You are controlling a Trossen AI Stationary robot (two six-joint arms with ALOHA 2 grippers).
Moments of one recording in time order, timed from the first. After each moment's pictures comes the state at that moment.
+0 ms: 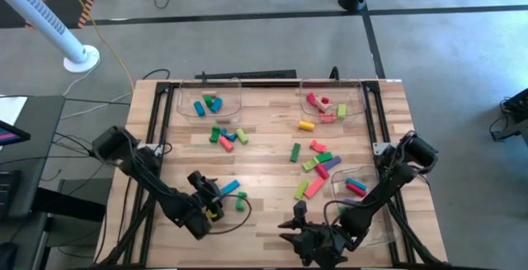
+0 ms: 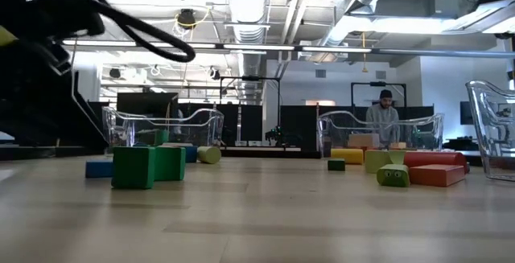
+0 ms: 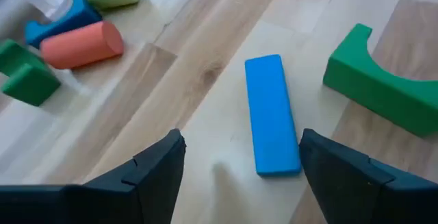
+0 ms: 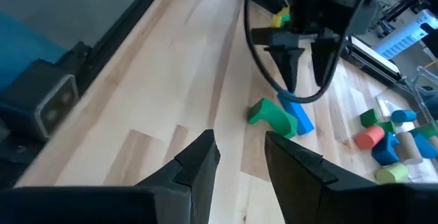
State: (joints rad) left arm -0.76 1.72 0.87 -0.61 -0.85 -1.22; right arm 0.78 1.85 1.25 -0.10 0.76 0.00
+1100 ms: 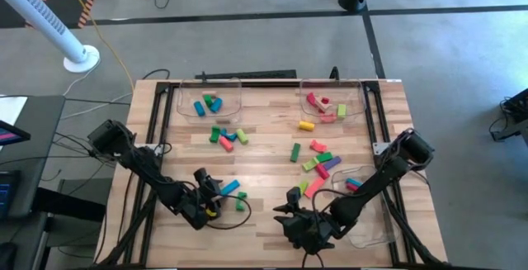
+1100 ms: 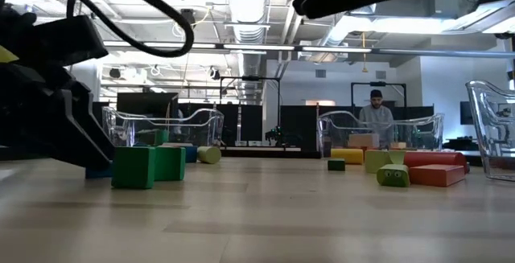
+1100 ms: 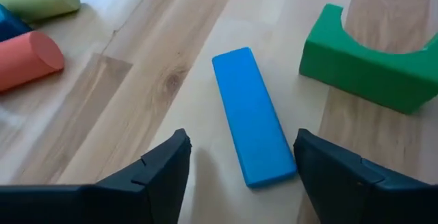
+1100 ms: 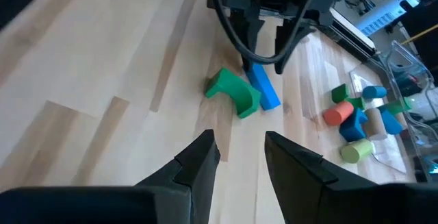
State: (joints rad) left arm -0.71 1.64 0.64 -0.14 -0.80 -0.88; right arm 0.68 1.85 1.25 -0.18 0.76 -0.04
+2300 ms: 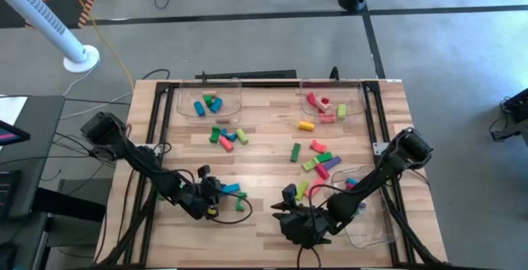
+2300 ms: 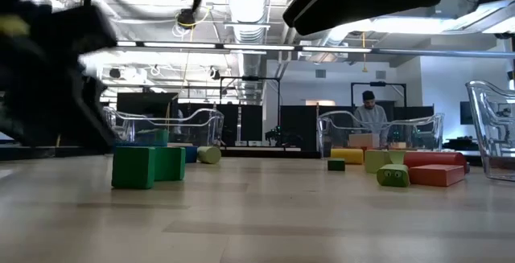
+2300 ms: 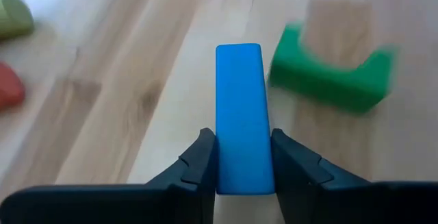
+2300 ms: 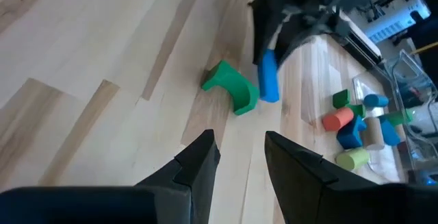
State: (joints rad) left arm -0.64 1.50 0.58 -0.02 -0.65 -0.68; right arm 0.65 1.85 1.25 -0.19 0.70 -0.15
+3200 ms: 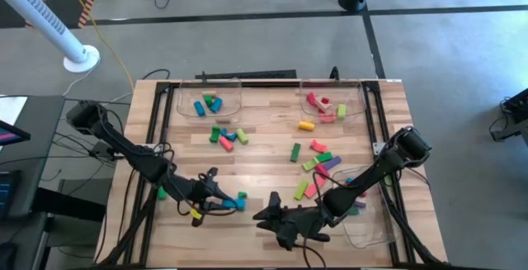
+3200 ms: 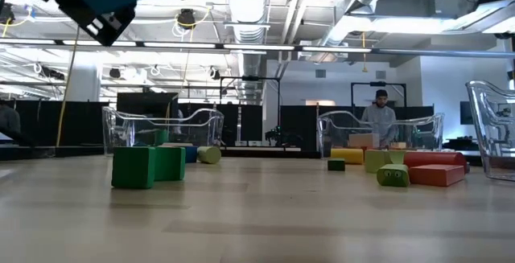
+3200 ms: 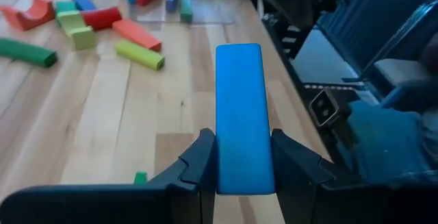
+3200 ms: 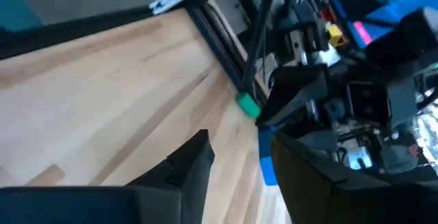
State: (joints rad) left arm -0.60 1.20 0.58 0.24 -0.32 -0.39; right arm 0.60 1.85 1.25 0.26 0.52 -0.79
